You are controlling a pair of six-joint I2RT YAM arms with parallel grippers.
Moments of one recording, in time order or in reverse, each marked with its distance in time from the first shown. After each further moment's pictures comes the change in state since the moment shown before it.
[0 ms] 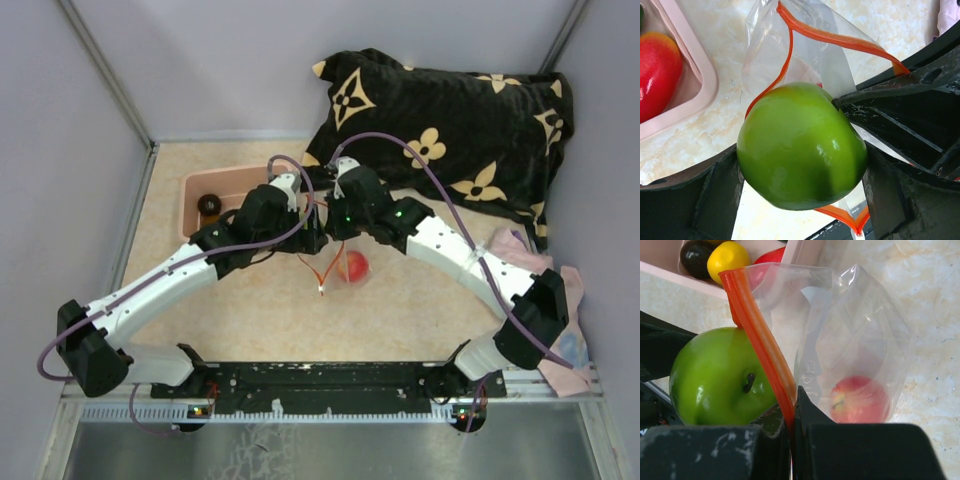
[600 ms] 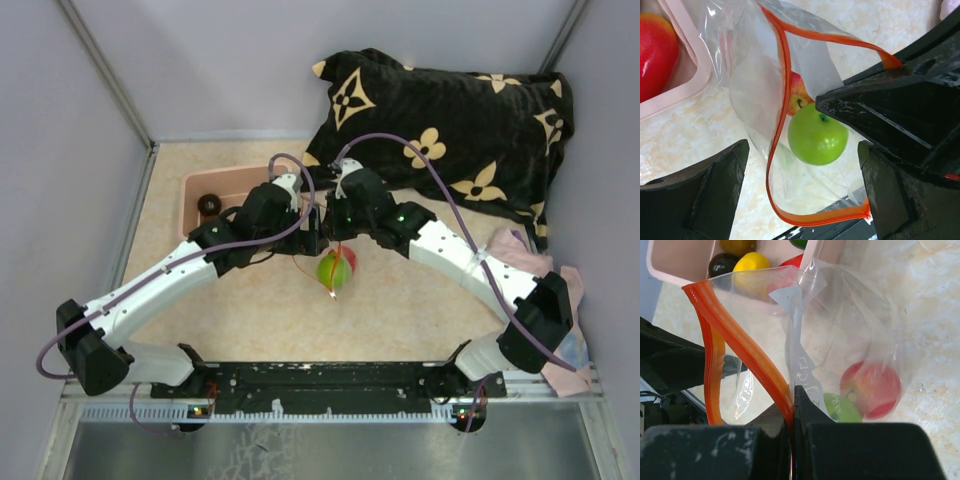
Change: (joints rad) left arm -0.023 0.008 0.062 -0.108 -0.012 -0.040; right arm -0.002 -0.031 -0.056 0.082 -0.046 0.093
